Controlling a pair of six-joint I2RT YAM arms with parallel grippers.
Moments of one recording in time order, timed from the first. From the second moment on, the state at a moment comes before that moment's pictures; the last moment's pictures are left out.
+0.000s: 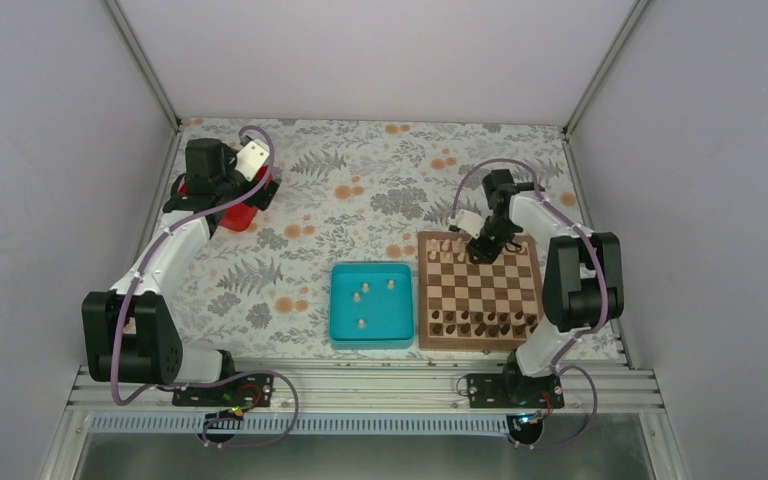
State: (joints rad) left arm -0.04 1.37 1.02 -0.21 0.27 0.50; right arm 0.13 1.71 1.14 -0.95 -0.14 -0.84
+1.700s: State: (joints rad) left arm -0.04 1.37 1.00 -0.20 0.25 0.49; right arm 0.98 1.97 1.45 -0.91 -0.15 -0.75
